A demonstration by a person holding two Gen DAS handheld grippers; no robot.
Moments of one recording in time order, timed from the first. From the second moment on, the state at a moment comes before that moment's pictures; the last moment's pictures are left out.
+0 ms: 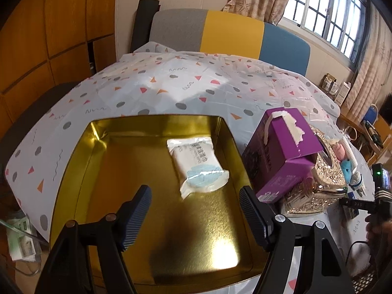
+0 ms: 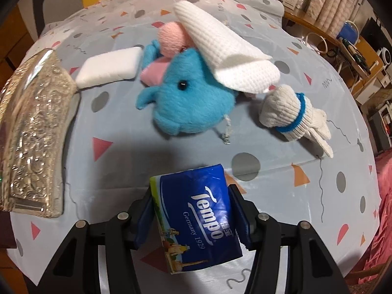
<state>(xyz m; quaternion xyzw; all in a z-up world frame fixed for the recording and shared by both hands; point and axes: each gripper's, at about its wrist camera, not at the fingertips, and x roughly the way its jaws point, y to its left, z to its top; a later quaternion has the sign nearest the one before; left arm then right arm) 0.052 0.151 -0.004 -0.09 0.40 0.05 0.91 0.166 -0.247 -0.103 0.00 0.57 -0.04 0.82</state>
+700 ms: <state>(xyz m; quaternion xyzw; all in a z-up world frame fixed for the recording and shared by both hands) 0.043 0.171 -0.015 -0.12 0.41 0.06 0.90 0.134 -0.201 0.031 0.08 0.40 0.07 0.91</state>
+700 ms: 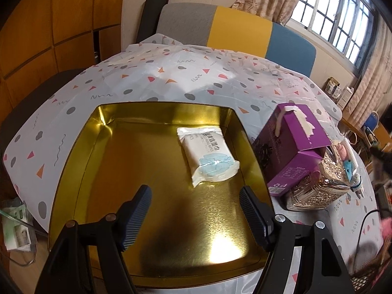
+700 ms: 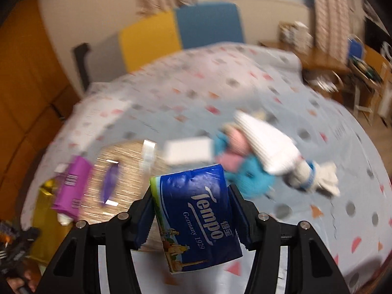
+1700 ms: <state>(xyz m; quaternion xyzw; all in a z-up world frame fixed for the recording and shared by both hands) 0.026 0.246 -0.019 -0.16 0.40 0.14 0.89 0.099 0.082 -0.052 -0.12 0.48 0.32 0.81</state>
